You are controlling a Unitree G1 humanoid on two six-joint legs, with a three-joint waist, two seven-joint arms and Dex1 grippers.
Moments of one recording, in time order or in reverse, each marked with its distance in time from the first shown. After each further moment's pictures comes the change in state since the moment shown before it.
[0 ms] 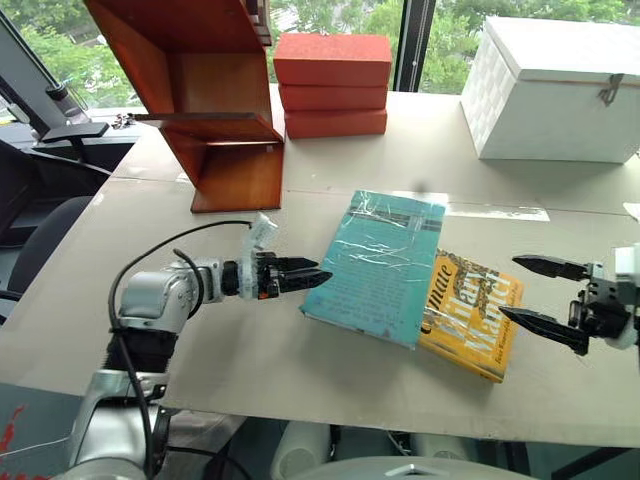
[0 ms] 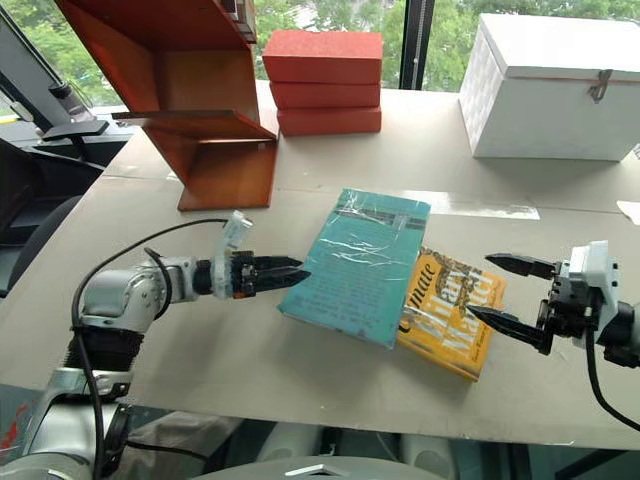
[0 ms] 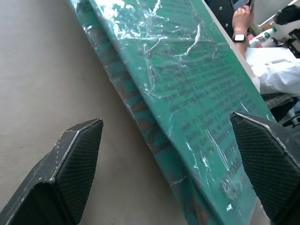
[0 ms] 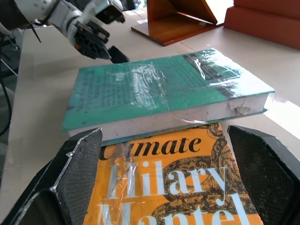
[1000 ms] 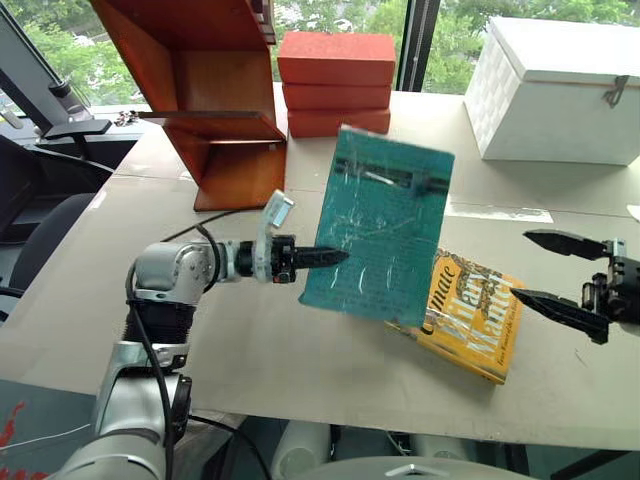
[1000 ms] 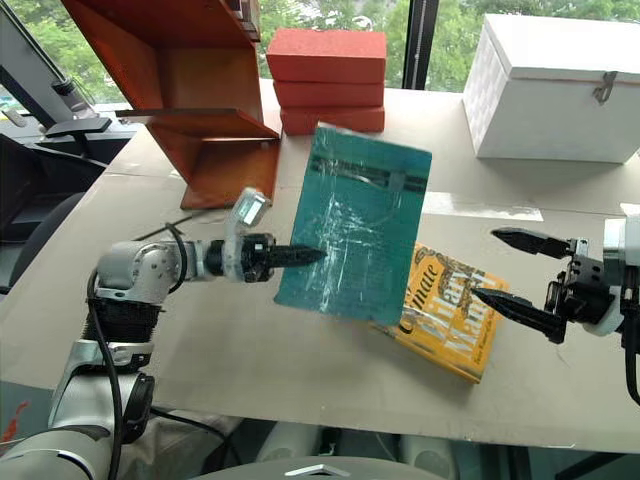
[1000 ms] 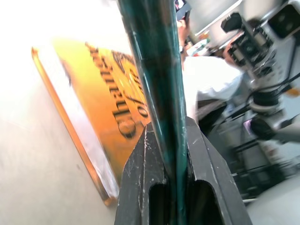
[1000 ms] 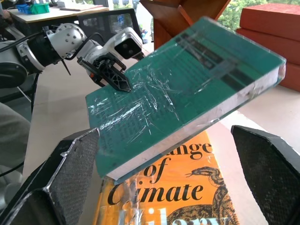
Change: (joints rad) left arm -0.109 -0.046 0.024 -0.200 0.007 -0.018 -0.045; right arm -0.111 -0.008 -0.061 -0.014 0.150 0.113 -0.048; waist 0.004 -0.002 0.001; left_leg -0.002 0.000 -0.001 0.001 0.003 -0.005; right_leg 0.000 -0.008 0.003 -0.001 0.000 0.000
